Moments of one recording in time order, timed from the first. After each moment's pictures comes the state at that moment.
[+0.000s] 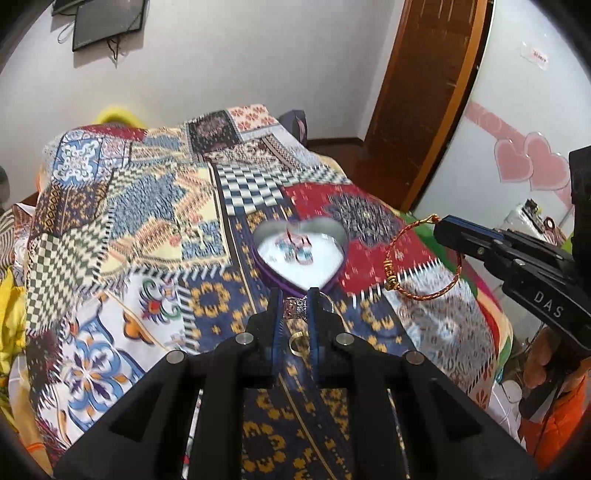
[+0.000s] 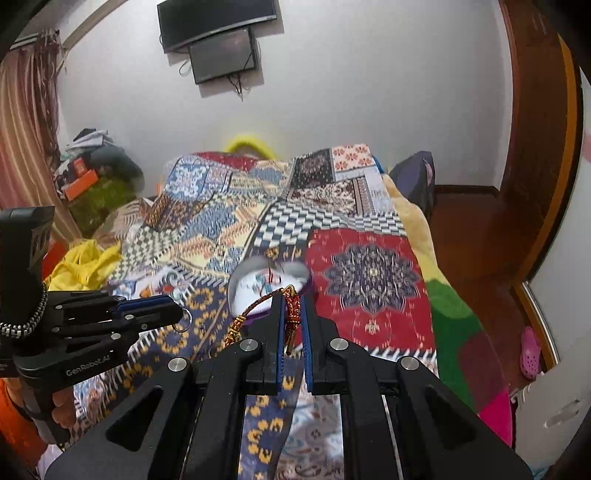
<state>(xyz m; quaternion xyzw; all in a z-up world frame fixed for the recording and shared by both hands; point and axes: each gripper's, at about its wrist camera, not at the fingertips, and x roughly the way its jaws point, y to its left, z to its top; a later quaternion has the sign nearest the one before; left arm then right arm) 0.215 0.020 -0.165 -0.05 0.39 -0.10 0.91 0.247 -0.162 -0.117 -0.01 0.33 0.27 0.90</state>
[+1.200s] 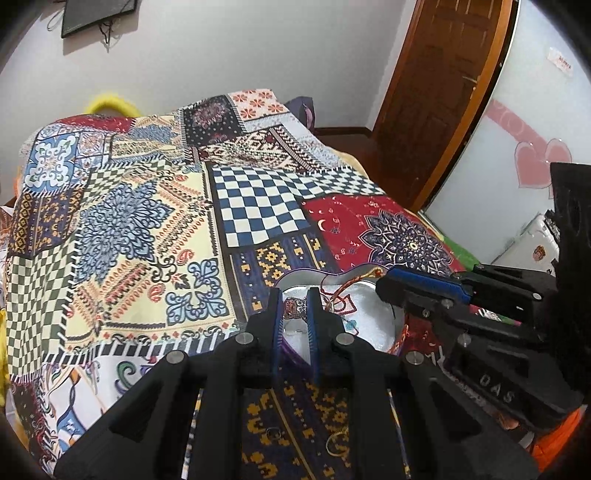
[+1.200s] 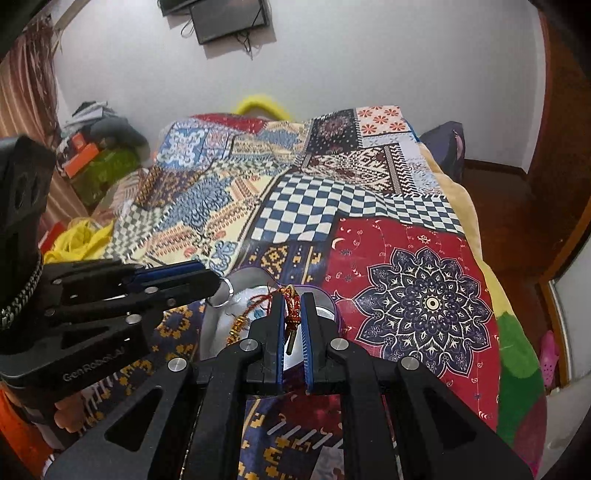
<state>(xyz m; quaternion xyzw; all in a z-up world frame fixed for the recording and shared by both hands) 0.315 0.028 -0.201 -0.05 0.43 -0.10 0.90 0.319 -0.115 -0.164 -0.05 0.41 0.30 0.86</state>
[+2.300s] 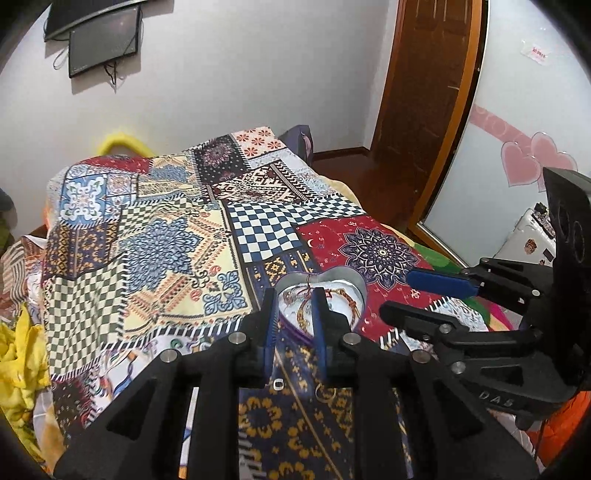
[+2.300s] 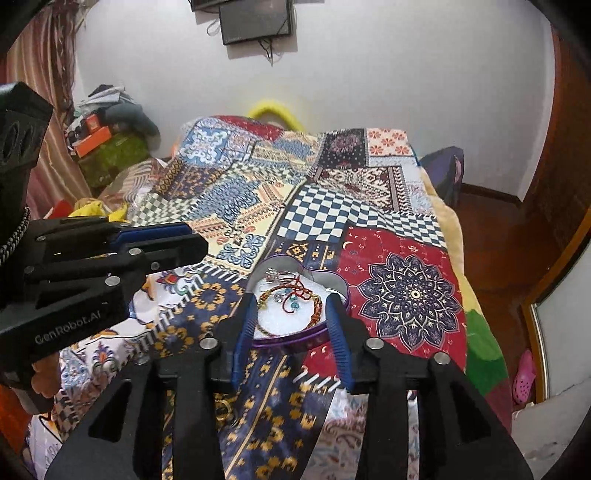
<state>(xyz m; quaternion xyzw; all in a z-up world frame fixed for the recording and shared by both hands) 0.243 0.028 -0.133 -0.01 0.38 -0.09 0.92 0.262 -0.120 -0.121 -0.08 0.38 0.31 0.87</state>
